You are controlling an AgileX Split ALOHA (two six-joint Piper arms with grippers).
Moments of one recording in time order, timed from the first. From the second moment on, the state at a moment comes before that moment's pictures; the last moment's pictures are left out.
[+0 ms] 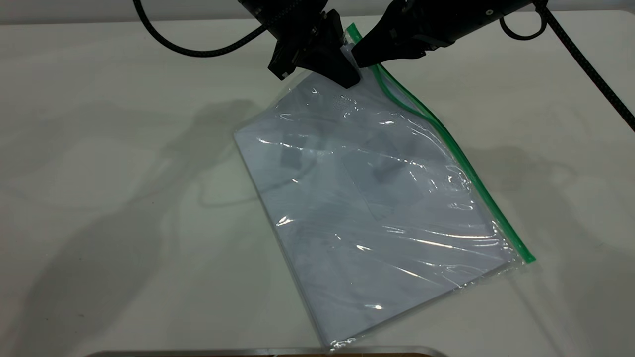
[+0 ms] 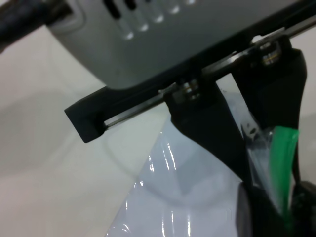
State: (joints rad) left arm -0.38 2.60 -2.03 -0.89 0.98 1.92; right arm 0.26 2.19 -1.21 1.53 0.65 -1.83
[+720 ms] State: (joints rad) left arm -0.37 2.61 -2.03 -0.94 0.98 1.78; right arm 0.26 2.19 -1.21 1.49 0.56 -1.77
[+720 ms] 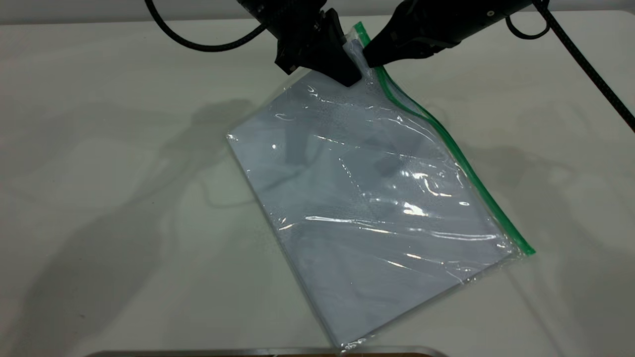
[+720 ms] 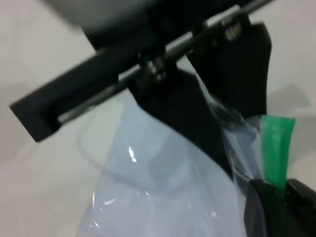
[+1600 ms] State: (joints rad) left arm -0.26 2.62 -2.03 -1.09 1.10 1.77; right arm 0.28 2.21 -1.22 1.39 0.41 -1.72
